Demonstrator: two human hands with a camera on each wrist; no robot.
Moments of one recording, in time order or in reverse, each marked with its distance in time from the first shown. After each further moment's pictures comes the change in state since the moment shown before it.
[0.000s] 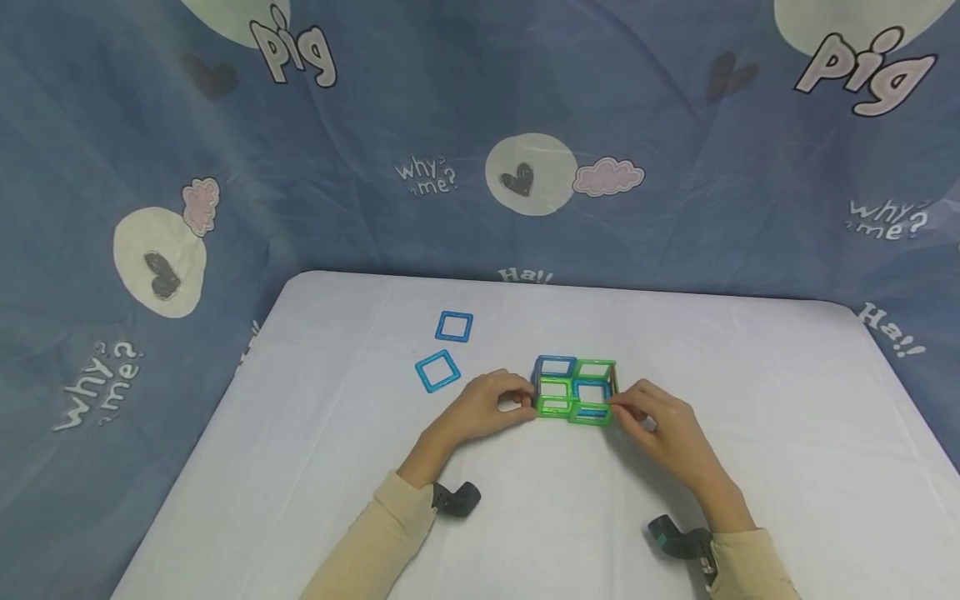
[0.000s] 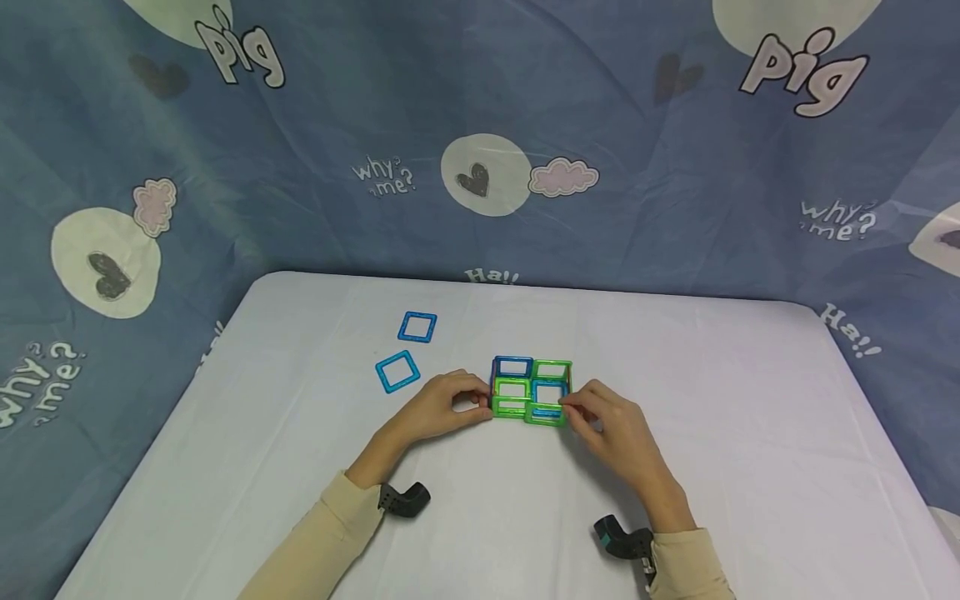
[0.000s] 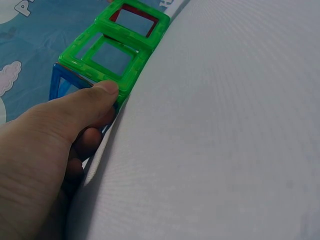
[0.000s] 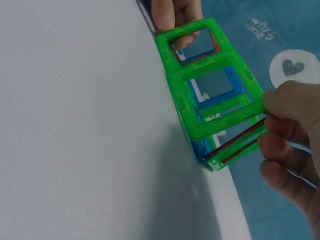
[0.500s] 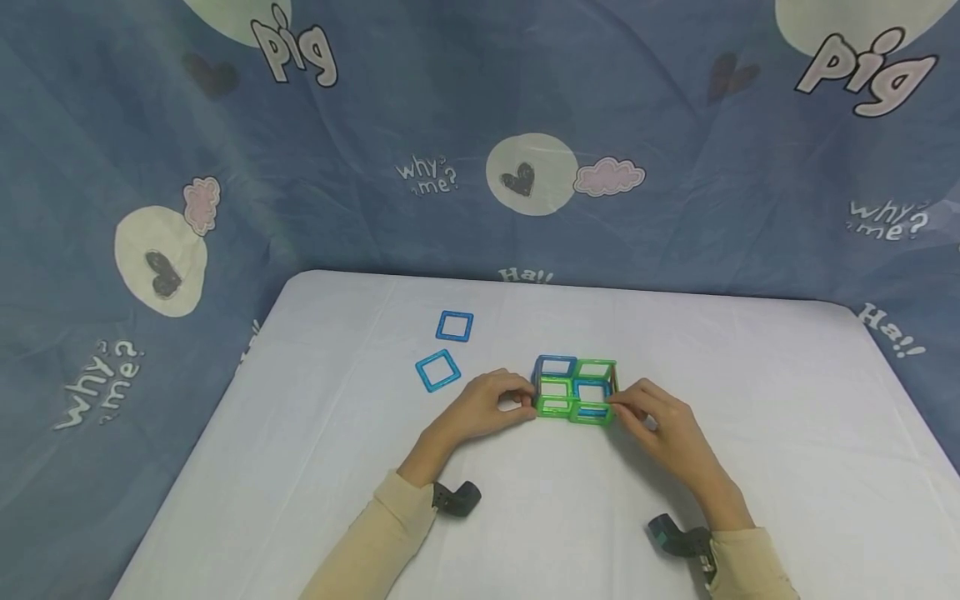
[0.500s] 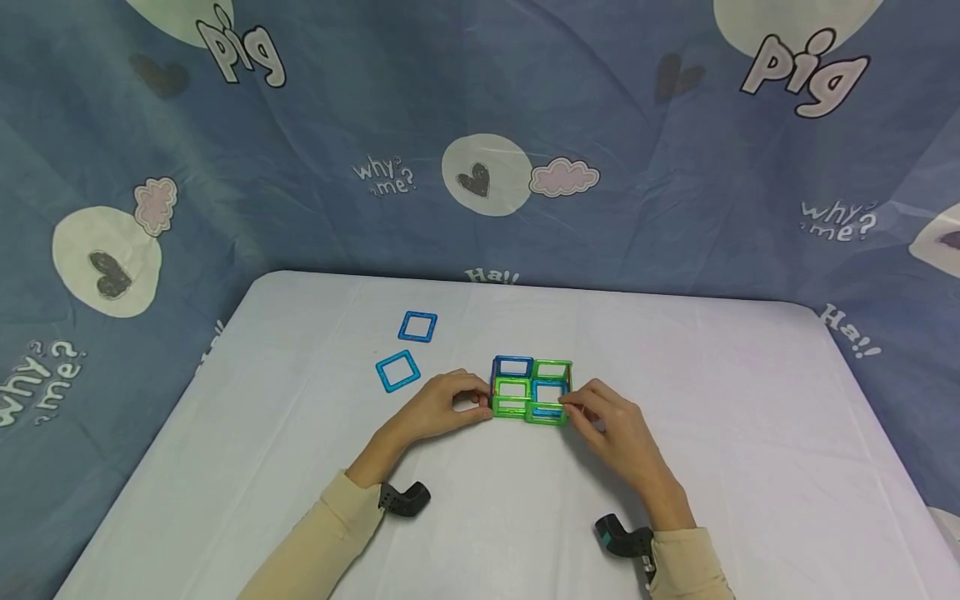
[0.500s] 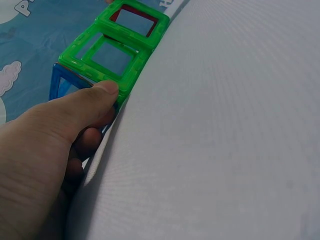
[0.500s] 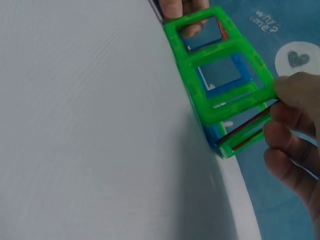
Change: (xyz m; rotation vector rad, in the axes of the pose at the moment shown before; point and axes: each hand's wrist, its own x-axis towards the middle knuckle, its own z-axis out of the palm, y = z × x) left_hand 0.001 -0.002 0.001 0.017 0.001 0.010; right_hand -0.001 0.004 0.001 0.053 0.005 -0.025
